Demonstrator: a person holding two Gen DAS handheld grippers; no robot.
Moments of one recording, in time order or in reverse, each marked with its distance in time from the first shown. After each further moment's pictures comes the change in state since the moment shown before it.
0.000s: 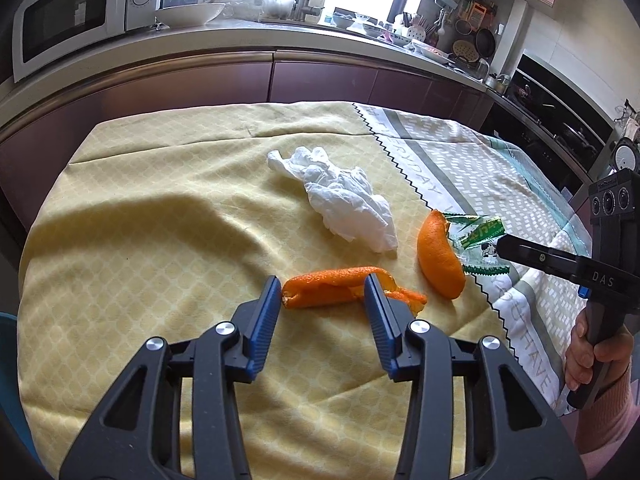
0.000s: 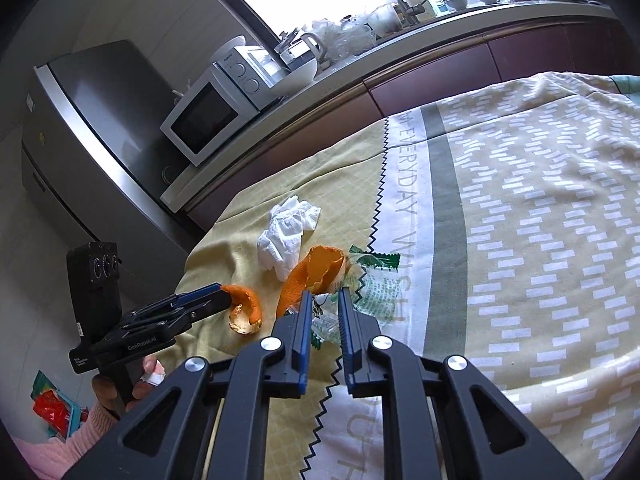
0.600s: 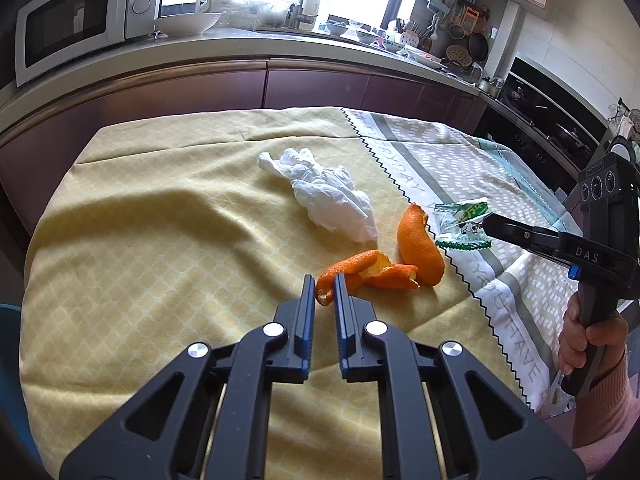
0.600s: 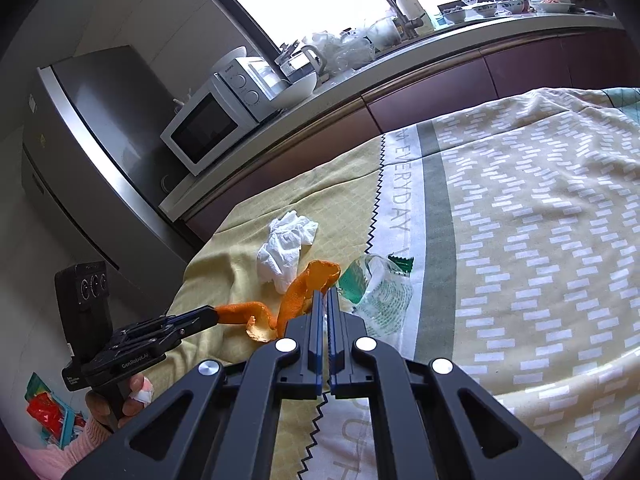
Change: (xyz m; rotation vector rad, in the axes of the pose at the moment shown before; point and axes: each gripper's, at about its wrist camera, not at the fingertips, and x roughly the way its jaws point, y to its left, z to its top) left arm -0.022 -0.012 -0.015 0.016 -0.035 -0.014; right arm -0.011 0.001 0.005 -0.018 -0.045 -0.014
